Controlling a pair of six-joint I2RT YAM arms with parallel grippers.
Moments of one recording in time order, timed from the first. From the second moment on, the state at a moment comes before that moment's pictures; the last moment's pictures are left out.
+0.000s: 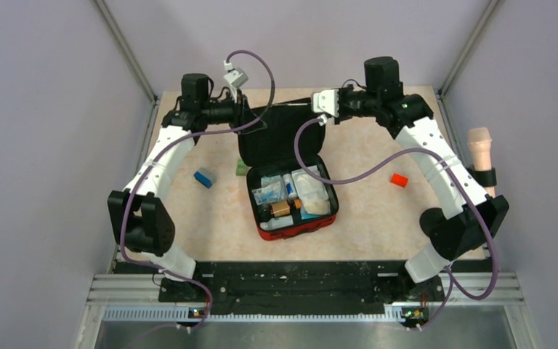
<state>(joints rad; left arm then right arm) -0.17 1.63 1.51 -0.38 0.98 0.05 0.42 1.58 1.73 -0.64 -0.65 -1.25</state>
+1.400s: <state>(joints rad) -0.30 1.50 1.42 -0.39 0.81 0.19 0.45 1.72 2.15 -1.25 -0.46 -1.19</state>
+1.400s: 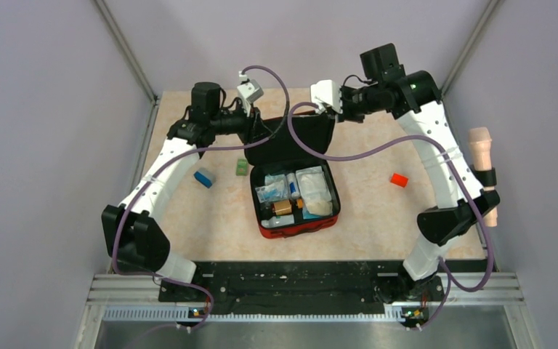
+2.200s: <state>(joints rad) -0.30 1.50 1.42 -0.38 0.81 0.18 0.50 1.62 2.02 -1.25 -0.36 -1.10</state>
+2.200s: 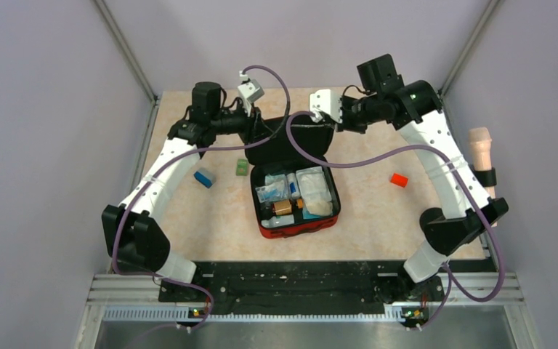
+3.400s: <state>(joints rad) -0.33 1.50 1.34 -0.19 0.88 0.03 0.60 1.69 1.85 -1.03 -0.26 -1.22</state>
